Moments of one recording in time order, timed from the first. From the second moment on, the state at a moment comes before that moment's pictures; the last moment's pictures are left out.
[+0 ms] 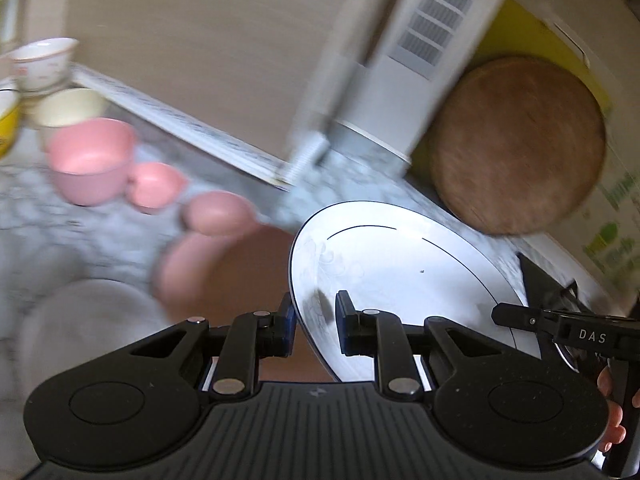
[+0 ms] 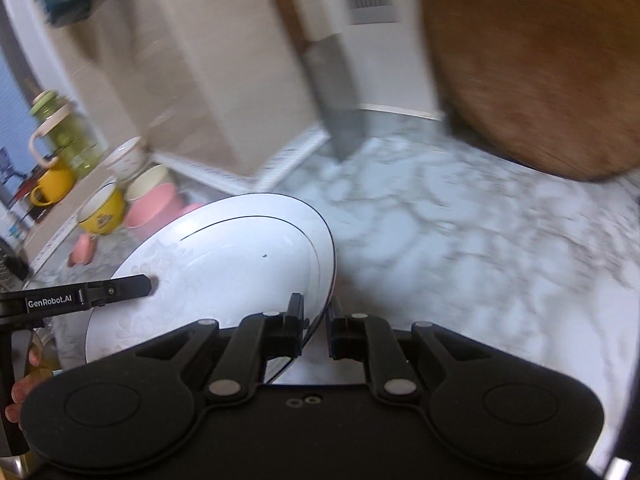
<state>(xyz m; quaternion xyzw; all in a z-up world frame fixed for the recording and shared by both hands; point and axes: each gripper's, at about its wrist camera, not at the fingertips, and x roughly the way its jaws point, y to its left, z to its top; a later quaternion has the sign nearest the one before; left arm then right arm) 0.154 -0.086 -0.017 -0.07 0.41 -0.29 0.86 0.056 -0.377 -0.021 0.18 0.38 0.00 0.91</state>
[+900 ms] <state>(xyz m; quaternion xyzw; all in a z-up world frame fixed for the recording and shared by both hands) 0.101 -0.234 -0.085 -0.01 0.48 -0.35 0.81 -0.044 -0.500 -0.096 0.24 0.42 -0.08 0.87</state>
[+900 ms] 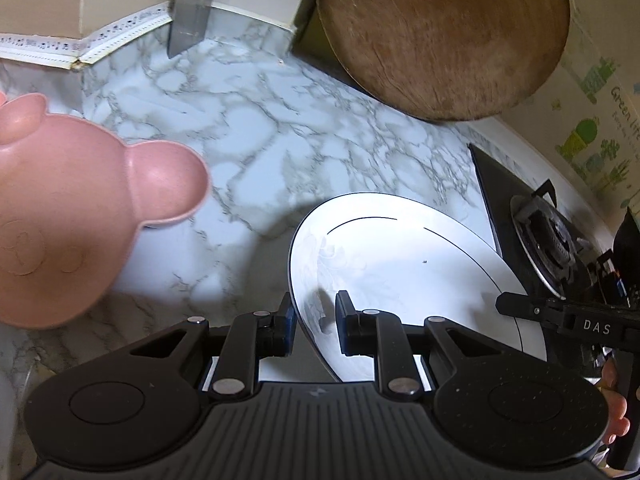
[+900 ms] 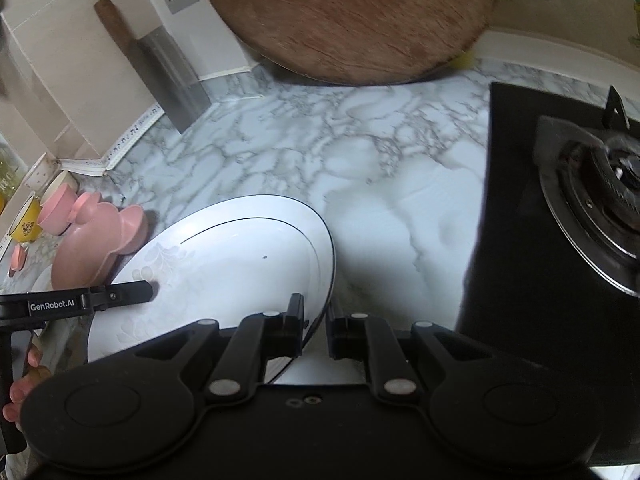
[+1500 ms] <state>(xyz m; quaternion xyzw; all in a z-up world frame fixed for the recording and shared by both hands) 0.091 -0.236 -0.104 0.00 0.50 -0.36 0.79 -0.049 -0.504 -0.119 0.26 0.44 -0.09 0.86</state>
